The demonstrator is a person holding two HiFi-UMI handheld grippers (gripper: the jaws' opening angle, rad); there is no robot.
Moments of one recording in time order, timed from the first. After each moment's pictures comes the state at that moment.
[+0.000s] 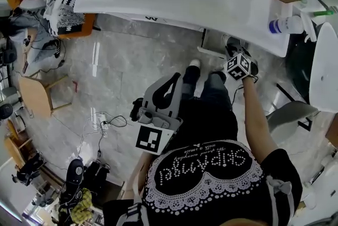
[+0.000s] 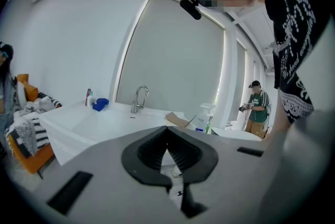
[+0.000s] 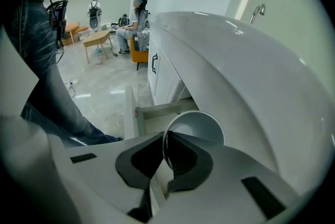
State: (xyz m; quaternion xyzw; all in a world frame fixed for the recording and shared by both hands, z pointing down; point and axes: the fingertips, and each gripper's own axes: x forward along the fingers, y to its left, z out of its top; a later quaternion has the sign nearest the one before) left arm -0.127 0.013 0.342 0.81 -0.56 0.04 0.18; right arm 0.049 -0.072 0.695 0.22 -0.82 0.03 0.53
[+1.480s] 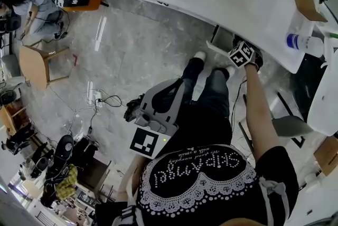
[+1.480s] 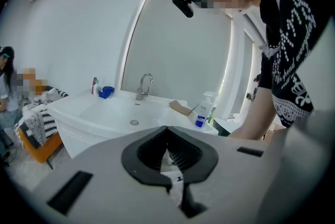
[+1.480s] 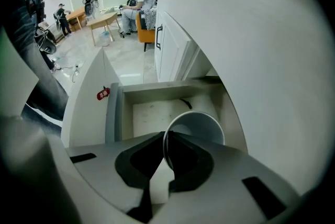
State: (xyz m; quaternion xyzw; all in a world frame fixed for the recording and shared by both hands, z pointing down) left arm -0.134 0.034 0.369 0.79 -0.57 0.09 0.22; right arm 0.037 -0.106 0.776 0.14 -0.78 0.03 0.61
